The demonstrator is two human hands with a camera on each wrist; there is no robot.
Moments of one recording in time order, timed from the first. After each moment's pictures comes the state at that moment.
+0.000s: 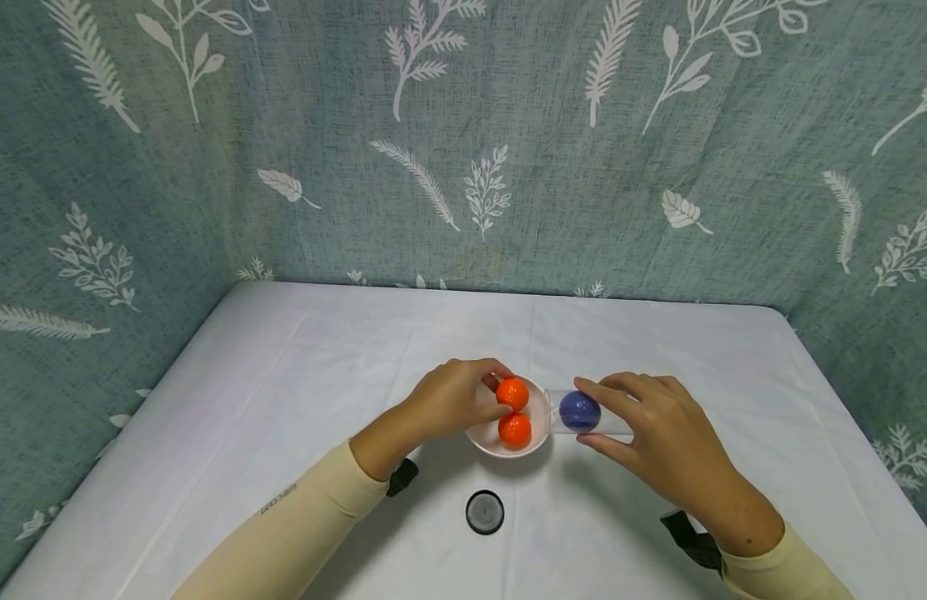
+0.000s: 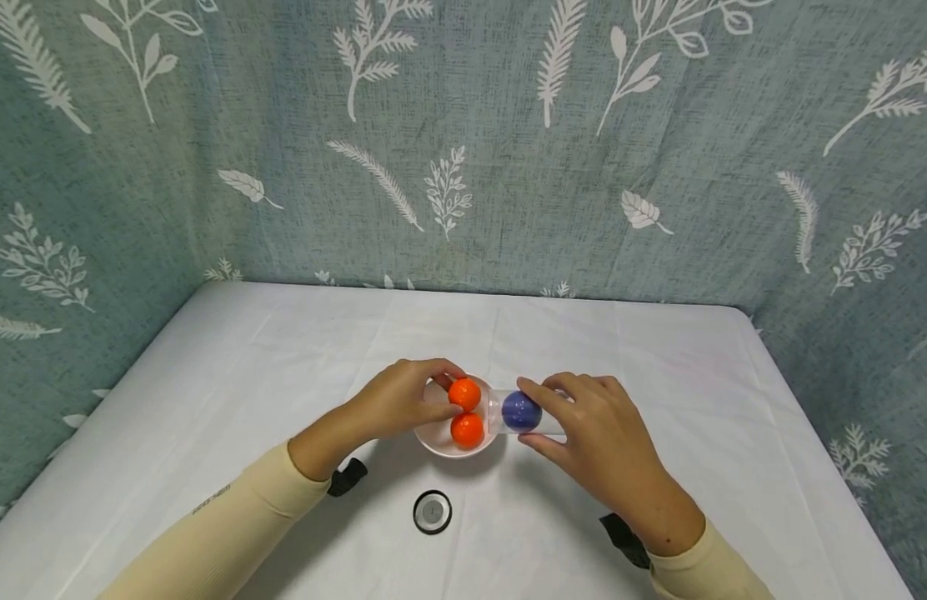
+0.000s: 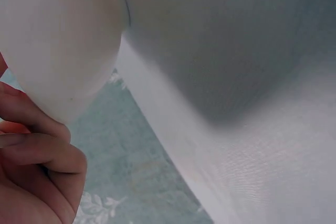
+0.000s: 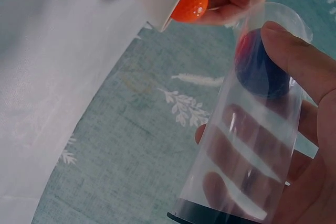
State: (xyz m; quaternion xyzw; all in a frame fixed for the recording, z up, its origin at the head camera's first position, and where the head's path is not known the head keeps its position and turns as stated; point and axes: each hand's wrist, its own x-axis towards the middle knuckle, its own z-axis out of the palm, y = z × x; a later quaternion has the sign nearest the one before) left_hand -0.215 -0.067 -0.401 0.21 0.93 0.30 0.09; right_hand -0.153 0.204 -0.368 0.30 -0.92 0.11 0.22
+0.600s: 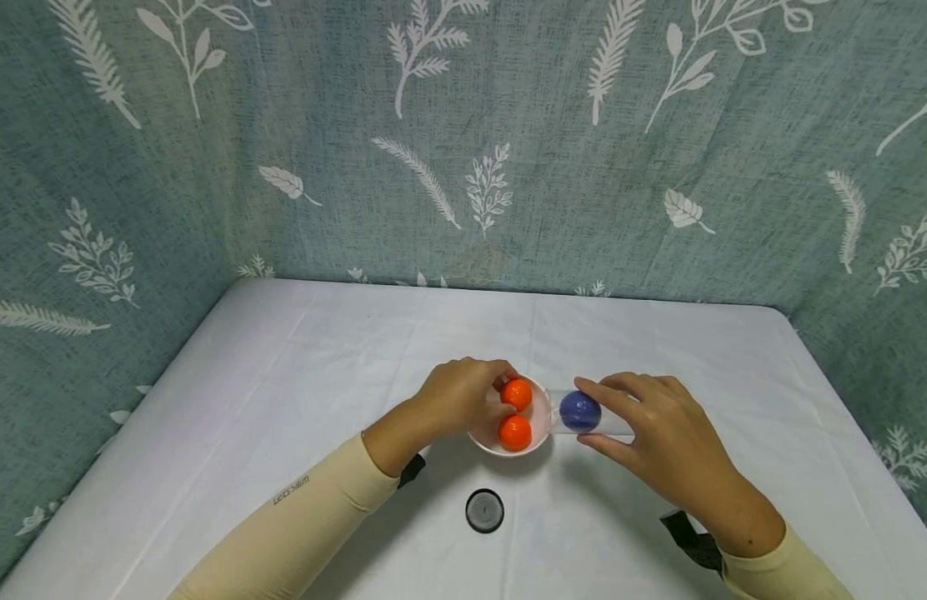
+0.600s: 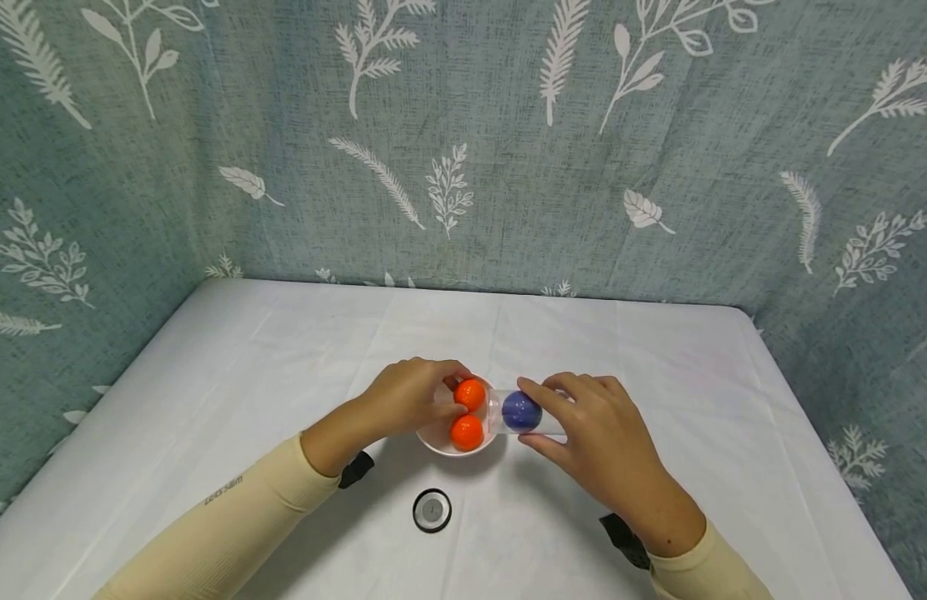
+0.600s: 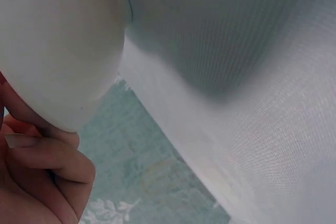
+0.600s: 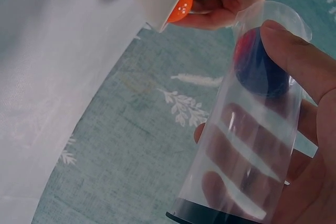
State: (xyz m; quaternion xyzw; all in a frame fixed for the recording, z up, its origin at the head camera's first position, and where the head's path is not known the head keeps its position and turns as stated) left_hand -0.217 -0.054 -0.396 0.22 0.95 0.21 0.10; right_hand -0.153 0.204 -0.369 0.31 -0.92 0.11 0.23
